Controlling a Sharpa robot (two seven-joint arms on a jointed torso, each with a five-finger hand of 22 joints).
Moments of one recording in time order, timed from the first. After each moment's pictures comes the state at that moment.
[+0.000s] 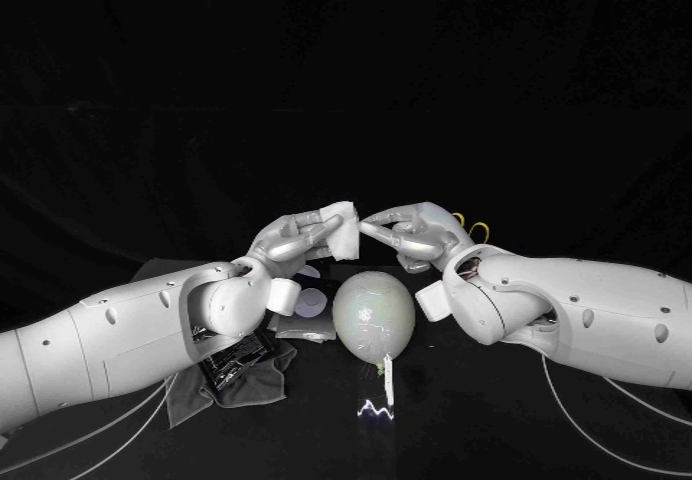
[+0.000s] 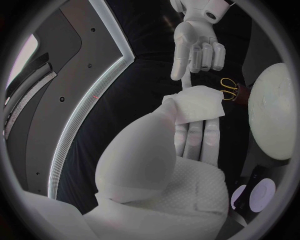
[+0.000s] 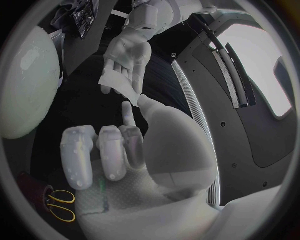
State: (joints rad) left arm 1.24 -0.67 -0.08 1.39 0.19 -0.06 0.43; left_hand 1.71 0.01 0.24 0.28 0.05 0.86 0.17 0.55 0.31 1.20 0.12 0.07 0.06 1.10 0.09 0.25 0.17 0.18 1.03 0.23 0.16 0.07; right arm 1.34 -0.78 -0.15 1.65 -0.32 -0.60 0.23; right_hand 1.29 -0.12 0.35 0.17 0.05 0.96 0.14 0.25 0.31 1.45 0.05 1.57 1.31 1.46 -0.01 1.57 1.31 0.01 1.46 0.10 1.56 1.31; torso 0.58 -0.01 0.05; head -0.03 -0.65
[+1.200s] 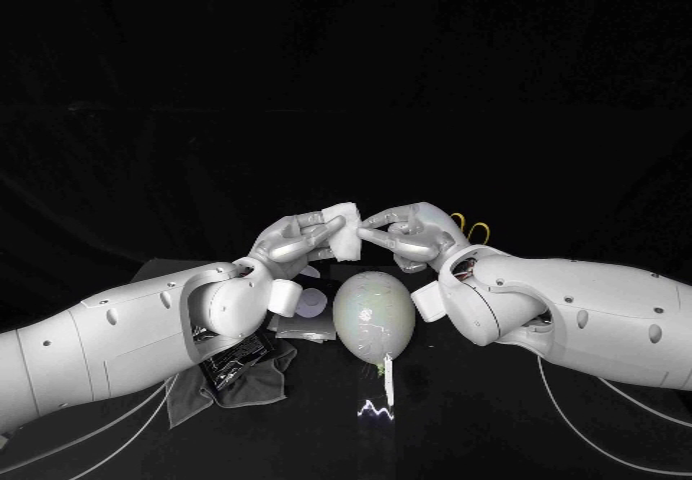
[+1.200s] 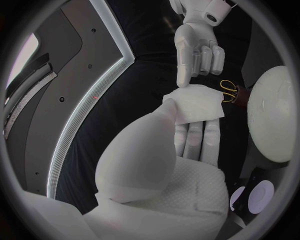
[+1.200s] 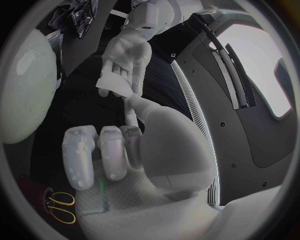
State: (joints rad) left arm 1.24 -0.67 -0.08 1.40 0.18 -0.05 0.42; left_hand 1.71 0.01 0.24 0.28 0.05 0.85 0.17 0.56 0.32 1.20 0.12 0.07 0.06 1.10 0.09 0.25 0.17 0.17 1.03 0.23 0.16 0.07; right arm 1.34 -0.77 -0.15 1.65 -0.31 -0.62 0.23; right_hand 1.38 -0.05 0.43 0.07 0.05 1.07 0.08 0.35 0.34 1.45 0.03 1.57 1.31 1.45 -0.03 1.57 1.31 0.01 1.47 0.07 1.57 1.31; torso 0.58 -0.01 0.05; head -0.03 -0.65
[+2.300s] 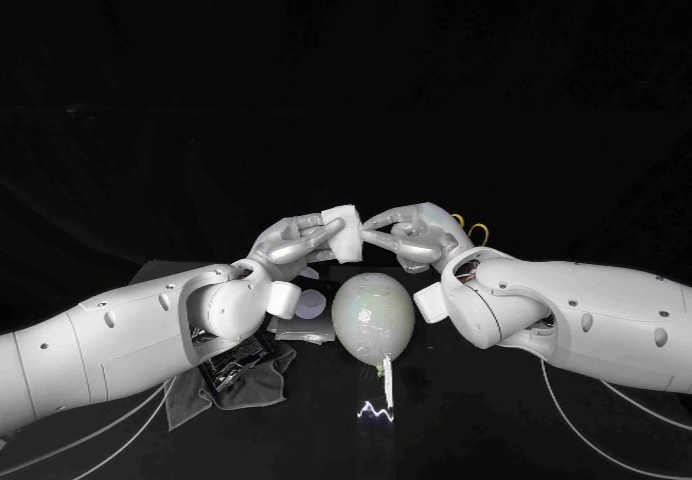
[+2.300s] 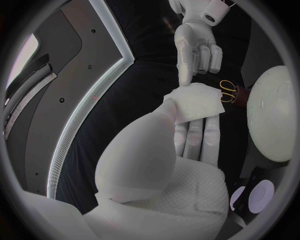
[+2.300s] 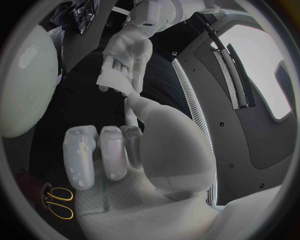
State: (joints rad) left arm 1.24 -0.68 -0.08 1.40 0.17 -0.05 0.42; left_hand 1.70 0.01 0.24 0.28 0.05 0.85 0.16 0.56 0.32 1.20 0.12 0.07 0.06 1.10 0.09 0.25 0.17 0.17 1.03 0.22 0.15 0.07; right arm 1.34 -0.78 -0.15 1.67 -0.32 -0.65 0.24; right_hand 1.37 -0.04 0.48 0.04 0.05 1.05 0.08 0.39 0.36 1.45 0.03 1.57 1.31 1.45 -0.03 1.57 1.31 0.01 1.47 0.06 1.56 1.31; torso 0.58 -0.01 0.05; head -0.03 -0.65
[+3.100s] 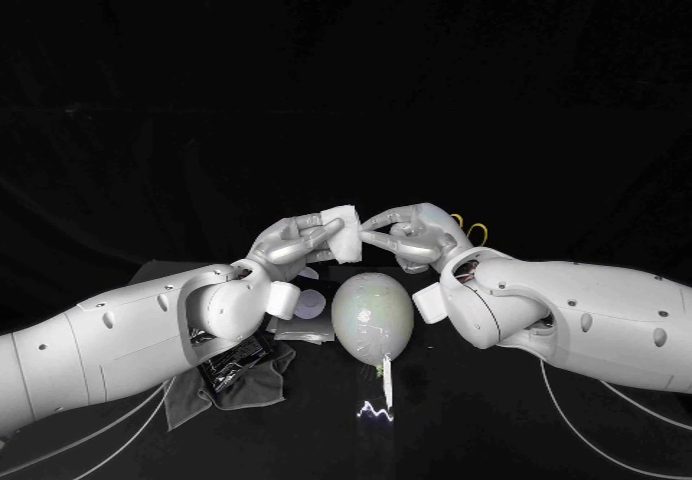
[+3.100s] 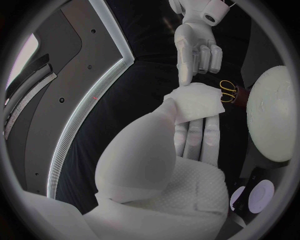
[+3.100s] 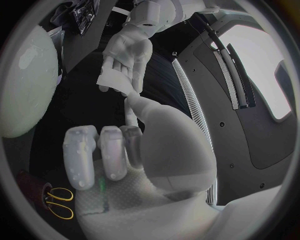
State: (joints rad) left arm 1.24 -0.68 -0.08 1.41 0.17 -0.06 0.42; left_hand 1.70 0.00 0.24 0.28 0.05 0.84 0.17 0.57 0.32 1.20 0.12 0.07 0.06 1.10 0.09 0.25 0.17 0.17 1.03 0.22 0.15 0.07; right arm 1.34 -0.78 -0.15 1.67 -0.32 -0.65 0.23; right_hand 1.37 -0.05 0.49 0.04 0.05 1.05 0.08 0.40 0.36 1.45 0.03 1.56 1.31 1.45 -0.03 1.57 1.31 0.01 1.47 0.06 1.57 1.31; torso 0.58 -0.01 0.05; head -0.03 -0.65
